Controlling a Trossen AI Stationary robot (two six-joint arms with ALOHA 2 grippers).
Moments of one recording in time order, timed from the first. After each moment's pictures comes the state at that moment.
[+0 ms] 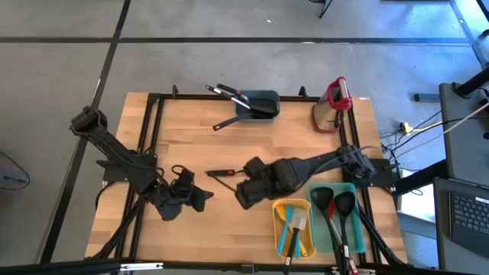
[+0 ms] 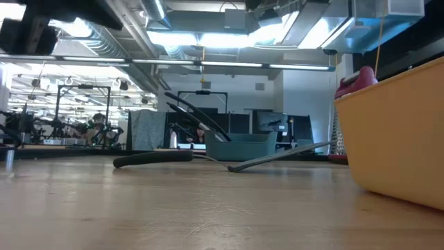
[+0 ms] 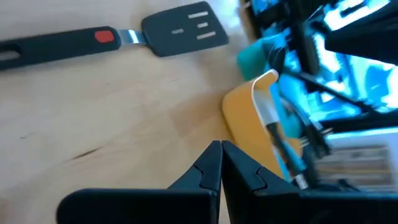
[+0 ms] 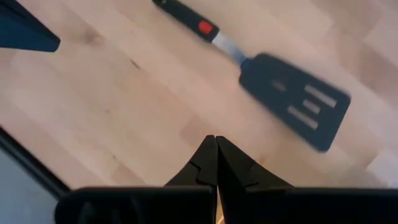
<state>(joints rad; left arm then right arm) -0.71 1.29 0.80 -0.27 -0.74 -1.68 0.39 2.16 2.36 -1.55 0.28 1.25</state>
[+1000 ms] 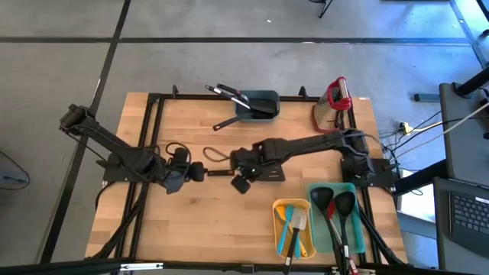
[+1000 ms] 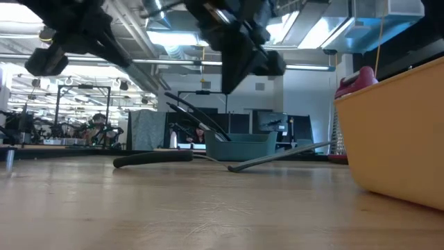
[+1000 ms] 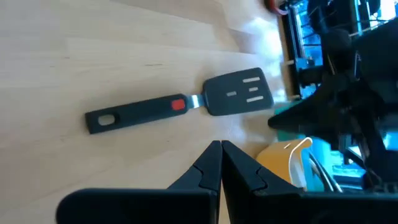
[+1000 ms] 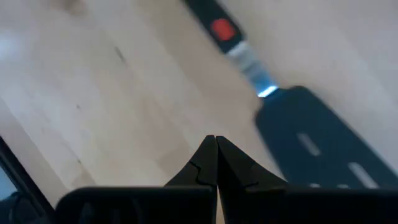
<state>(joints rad) -0.50 1.06 0.66 -0.41 -0.67 -1.77 0.15 2.07 1.83 -1.01 -0.03 0.80</state>
